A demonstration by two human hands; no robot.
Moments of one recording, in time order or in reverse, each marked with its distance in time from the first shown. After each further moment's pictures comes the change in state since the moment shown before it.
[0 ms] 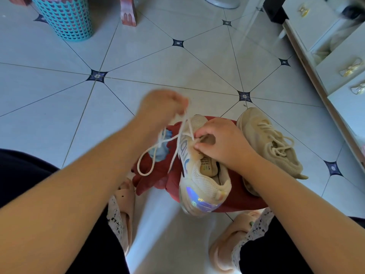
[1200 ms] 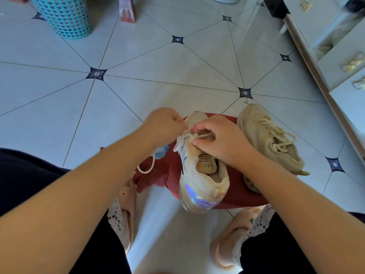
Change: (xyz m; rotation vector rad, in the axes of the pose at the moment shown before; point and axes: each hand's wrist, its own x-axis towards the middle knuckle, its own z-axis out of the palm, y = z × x) left_hand -0.011 -0.015 0.009 0.494 -0.230 -0.101; right_hand -0.002 -0.005 0.000 0.115 0.041 -0.075
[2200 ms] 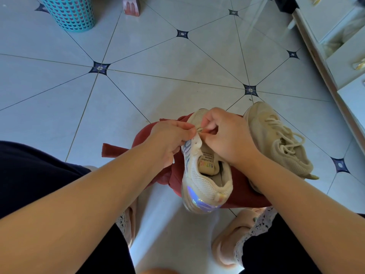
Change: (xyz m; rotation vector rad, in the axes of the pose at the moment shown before) left_hand -0.005 -0.012 0.029 -0.917 0.033 -0.347; right_hand 0.003 -0.002 0.009 0.112 0.154 0.091
